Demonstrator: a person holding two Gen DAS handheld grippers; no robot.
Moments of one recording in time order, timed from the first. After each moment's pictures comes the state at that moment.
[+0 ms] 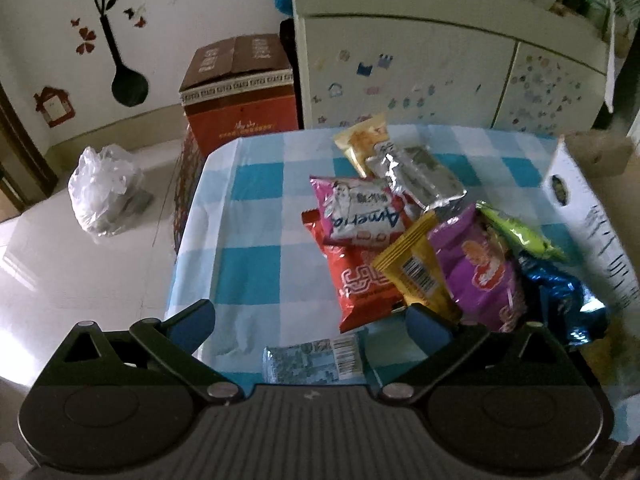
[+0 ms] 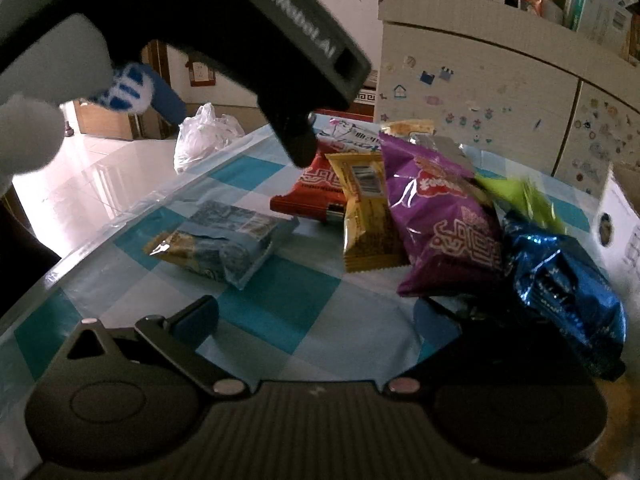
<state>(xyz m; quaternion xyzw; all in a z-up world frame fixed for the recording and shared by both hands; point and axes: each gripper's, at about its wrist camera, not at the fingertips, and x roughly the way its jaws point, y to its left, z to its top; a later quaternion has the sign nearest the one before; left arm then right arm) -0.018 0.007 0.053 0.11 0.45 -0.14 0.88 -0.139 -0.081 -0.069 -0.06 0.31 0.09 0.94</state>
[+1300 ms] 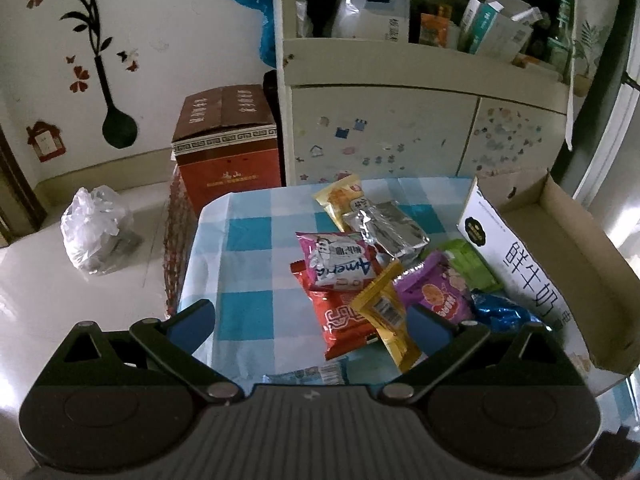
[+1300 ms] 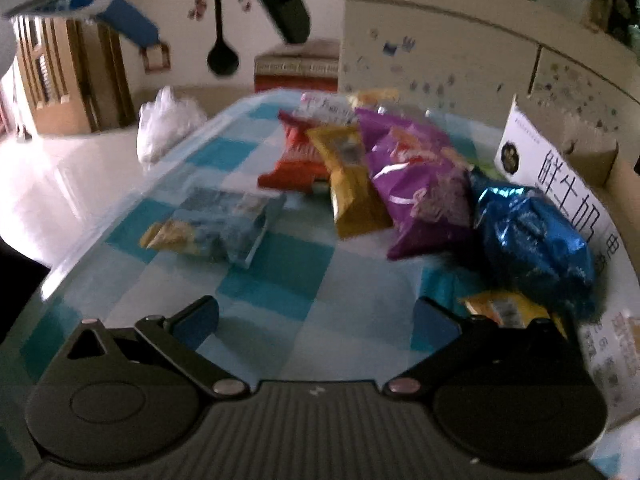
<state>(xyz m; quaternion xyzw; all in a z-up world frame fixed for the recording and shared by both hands) -0.035 0.019 0.094 0.08 0.40 -0.17 0.90 -0.151 -0.063 -0.057 -0.04 0.37 0.02 0.93</state>
